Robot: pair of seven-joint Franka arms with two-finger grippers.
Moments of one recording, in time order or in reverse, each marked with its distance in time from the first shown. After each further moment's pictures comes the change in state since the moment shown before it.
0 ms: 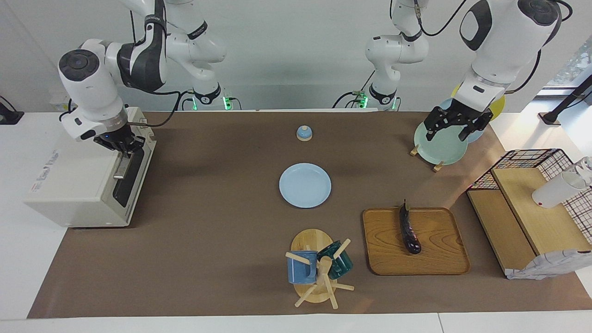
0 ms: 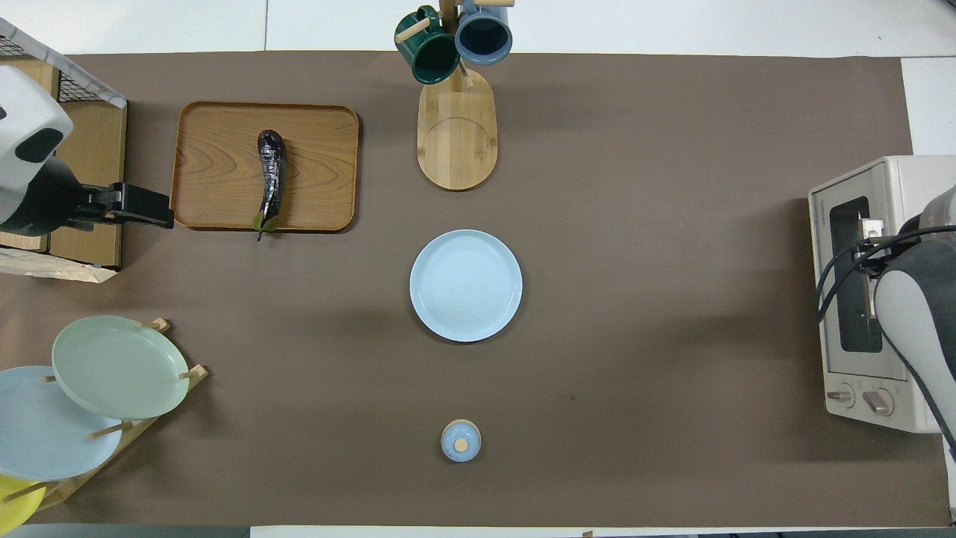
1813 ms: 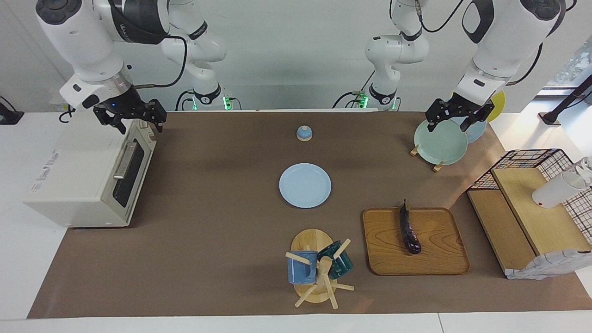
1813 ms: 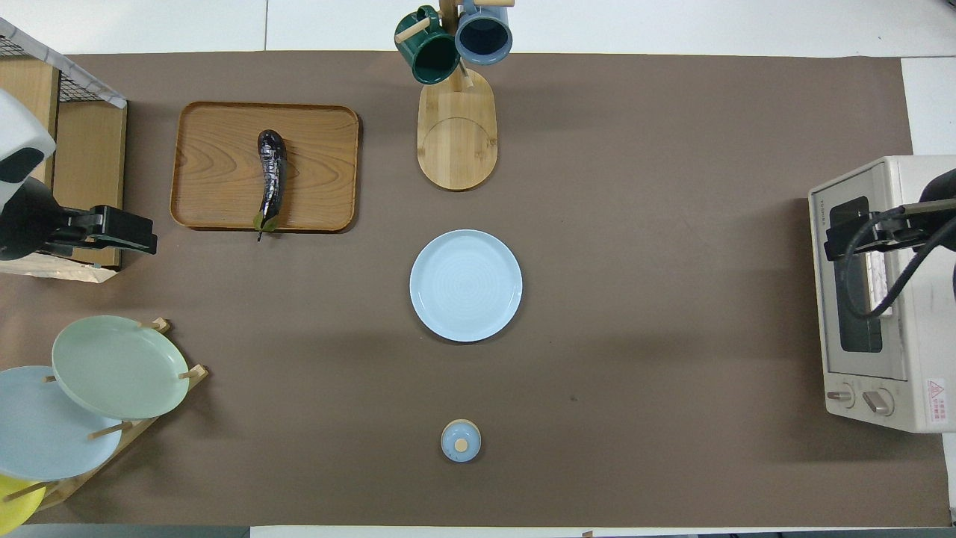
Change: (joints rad) left arm 0.002 -0.054 0.003 0.002 0.022 -0.115 0.000; right arm 0.092 0.012 0.010 0.325 0.182 -0.318 -0.068
